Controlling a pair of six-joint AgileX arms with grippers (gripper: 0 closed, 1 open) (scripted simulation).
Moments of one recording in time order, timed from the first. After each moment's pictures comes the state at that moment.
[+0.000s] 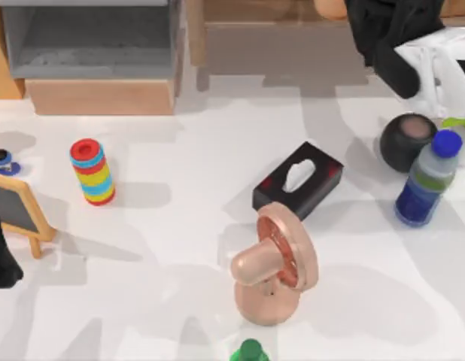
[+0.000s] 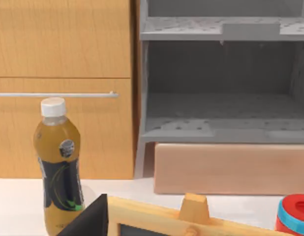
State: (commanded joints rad) left arm 0.00 0.00 0.00 0.00 0.00 0.00; right arm 0.46 1.97 1.37 0.58 0.46 0.01
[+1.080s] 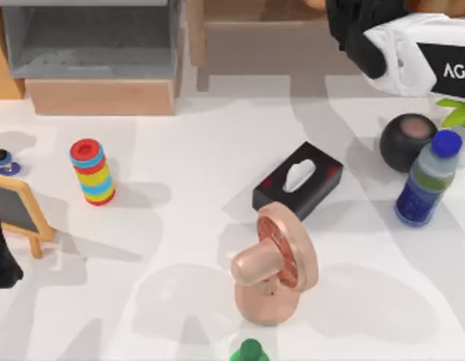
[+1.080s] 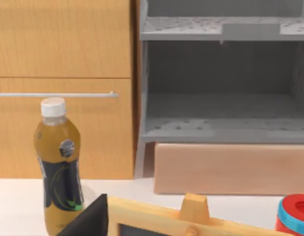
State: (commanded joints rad) left arm 0.00 0.00 0.00 0.00 0.00 0.00; right arm 0.44 2.15 1.58 0.56 0.48 0.00
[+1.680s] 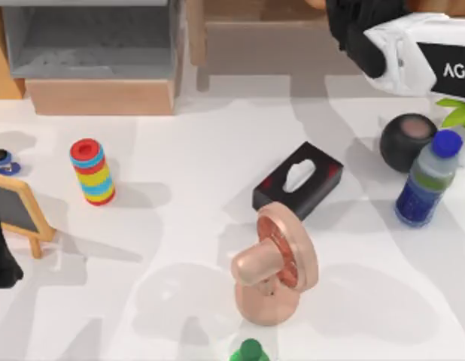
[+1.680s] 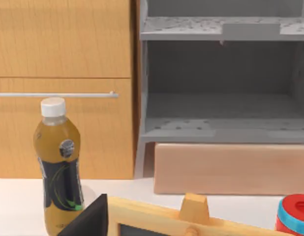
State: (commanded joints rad) left arm 0.00 0.00 0.00 0.00 0.00 0.00; right arm 0.44 2.15 1.58 0.56 0.48 0.00
